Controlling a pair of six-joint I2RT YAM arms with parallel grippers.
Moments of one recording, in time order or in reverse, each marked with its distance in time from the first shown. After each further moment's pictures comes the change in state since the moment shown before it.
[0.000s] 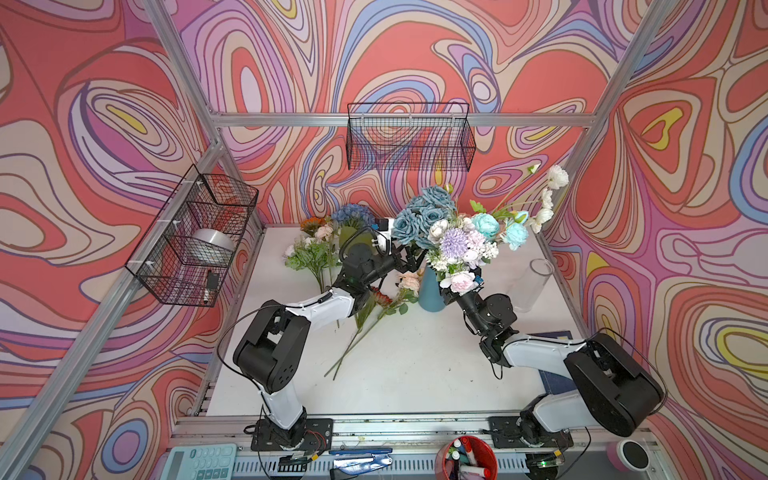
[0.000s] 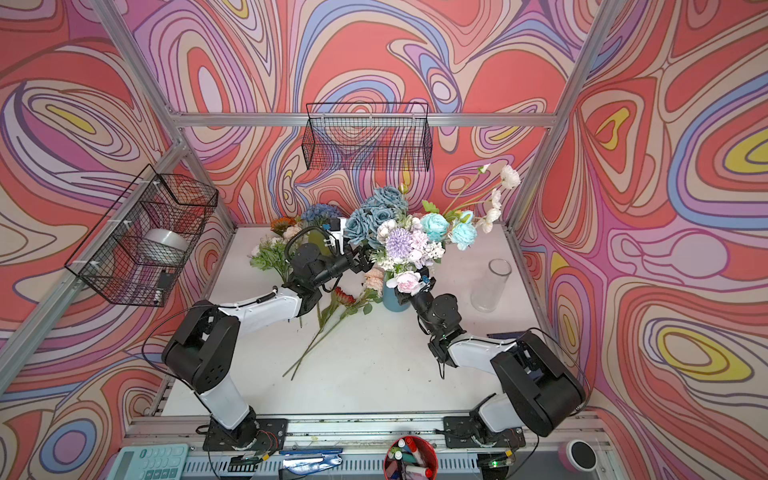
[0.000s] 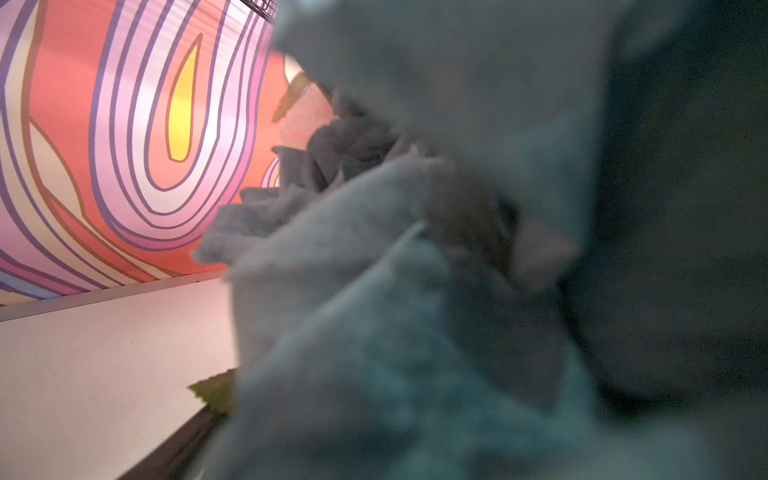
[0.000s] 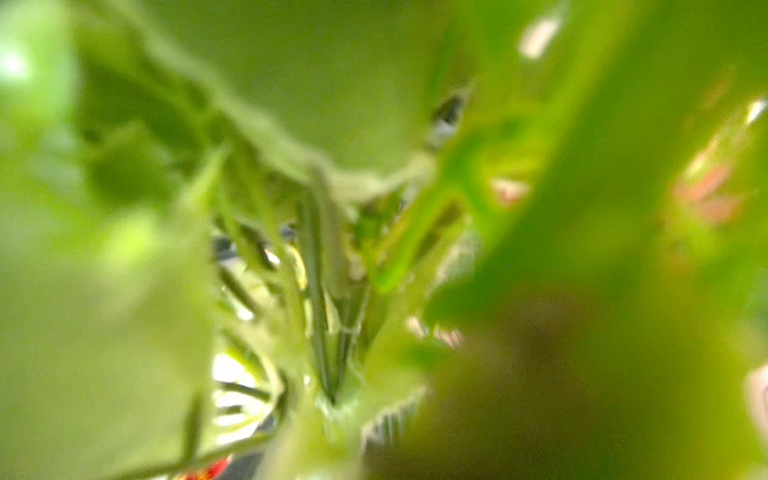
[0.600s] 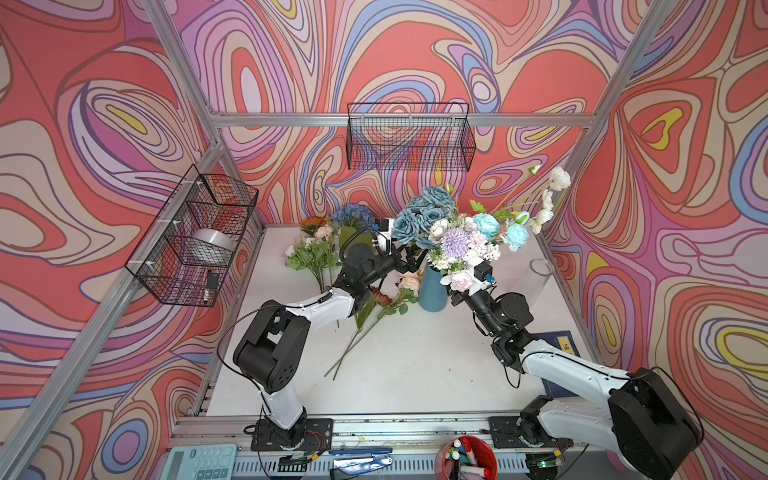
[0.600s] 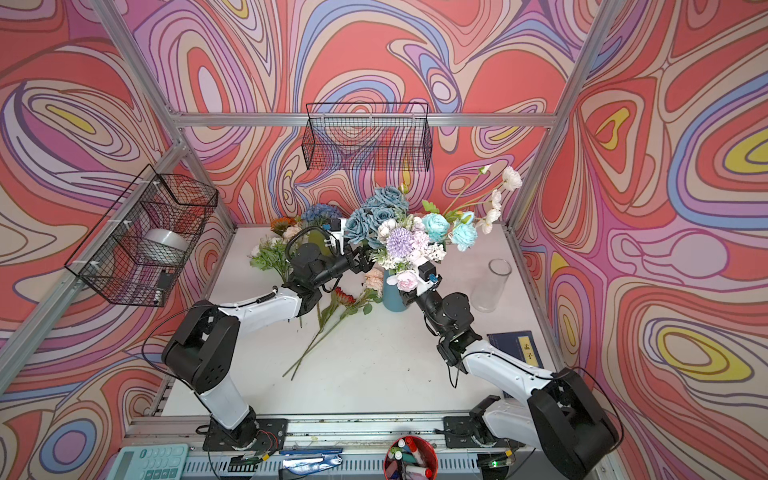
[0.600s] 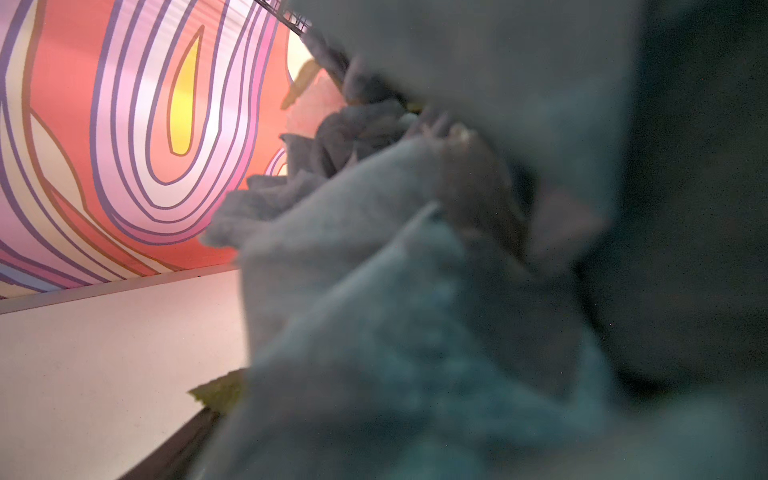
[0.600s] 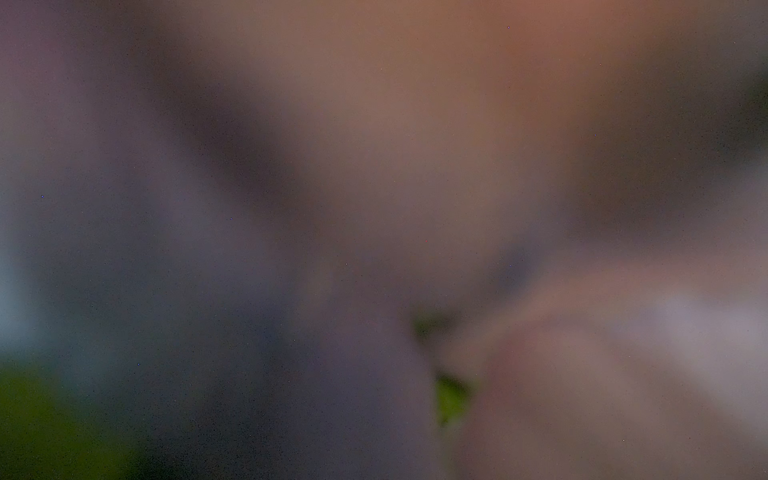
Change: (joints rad) left arm 0.000 0.000 0.000 -0.016 0.000 0.000; right arm -0.001 -0.193 0.039 -0.213 -0.063 -0.009
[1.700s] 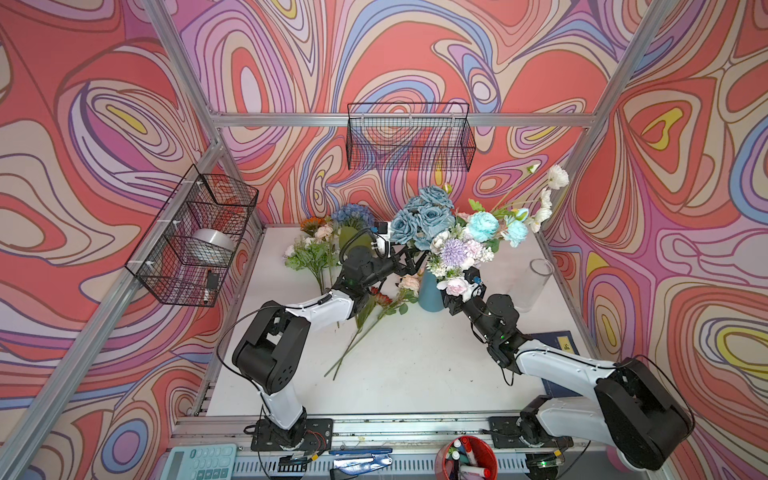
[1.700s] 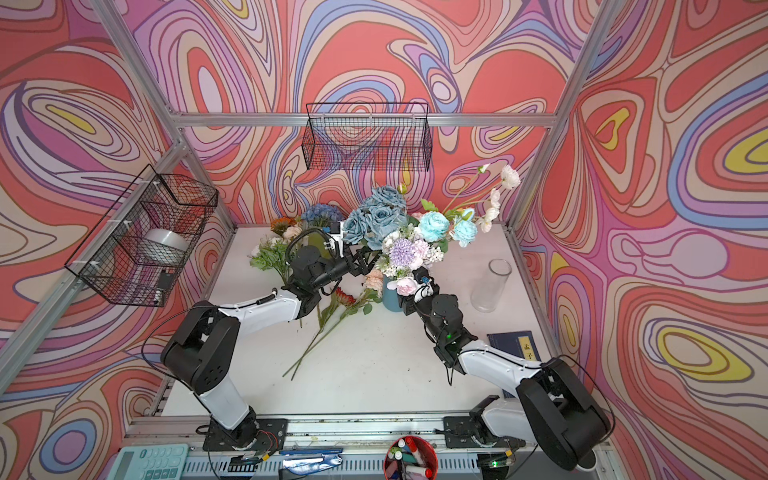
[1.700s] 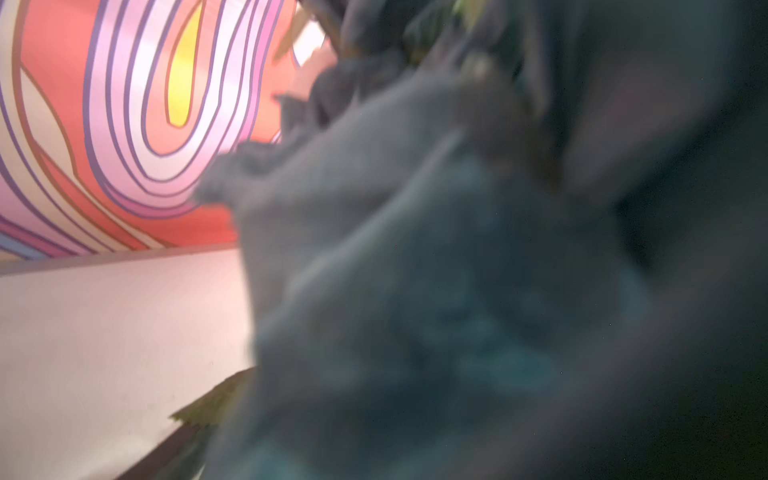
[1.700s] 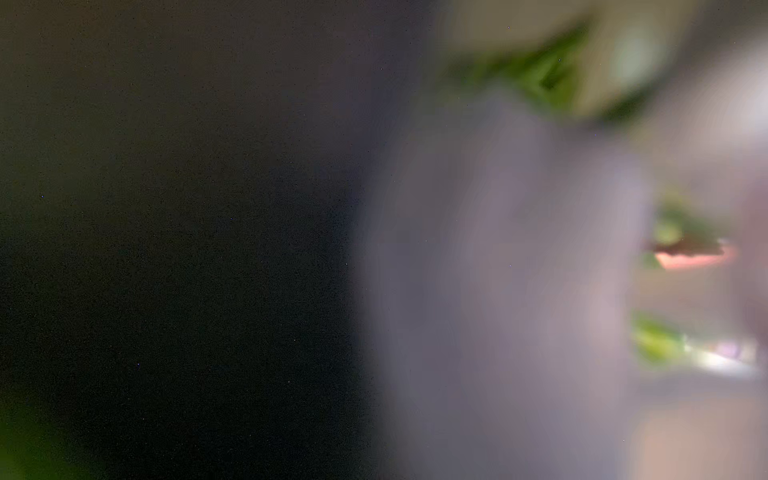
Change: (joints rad) left arm 0.001 -0.017 -0.058 0.006 0.020 -0.062; right arm 0.000 0.023 -0.048 -0.187 0.081 0.049
